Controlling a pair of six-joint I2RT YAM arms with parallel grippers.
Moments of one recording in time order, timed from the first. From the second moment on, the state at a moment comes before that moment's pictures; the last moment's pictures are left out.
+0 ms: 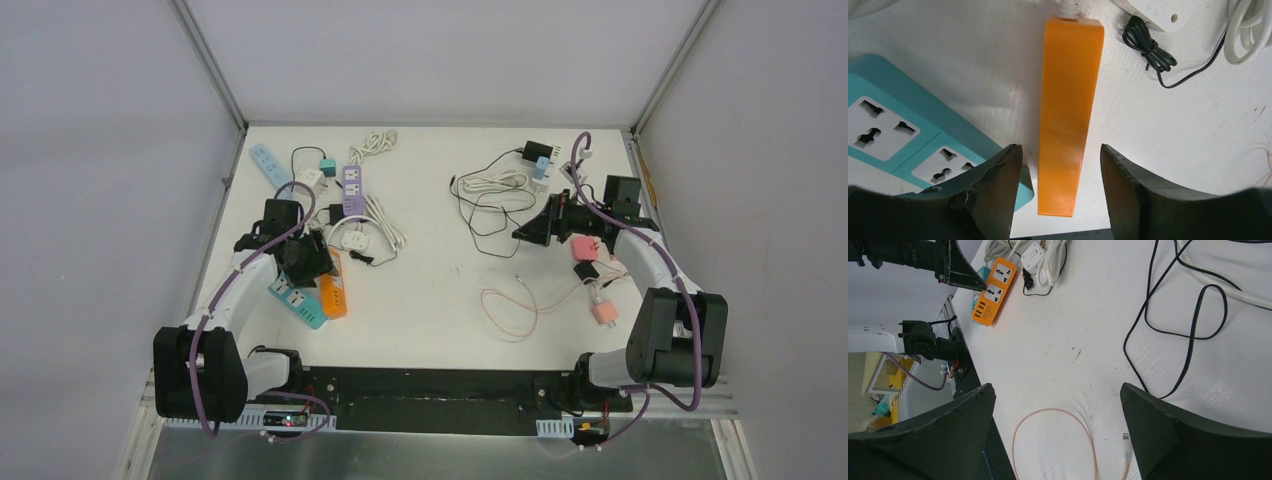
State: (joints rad) left arm -0.05 1.18 0.73 -0.57 0.21 -0.47; right arm -0.08 1.39 0.89 -0.32 -1.14 -0.06
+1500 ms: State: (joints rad) left arm -0.05 1.00 0.95 -0.24 0.51 -0.67; right arm -0.20 1.76 1.87 -1.06 -0.69 -0.41
